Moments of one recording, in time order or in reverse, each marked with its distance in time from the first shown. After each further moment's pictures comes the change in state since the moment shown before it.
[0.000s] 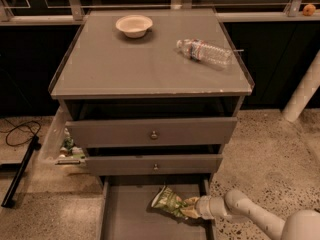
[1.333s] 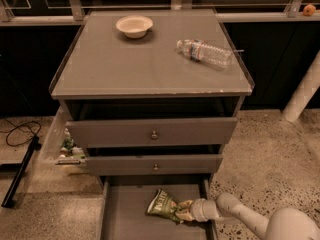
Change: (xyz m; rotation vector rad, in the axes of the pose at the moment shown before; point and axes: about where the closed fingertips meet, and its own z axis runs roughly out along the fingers) arm 0.031 -0.002 0.051 -0.010 0.036 -0.041
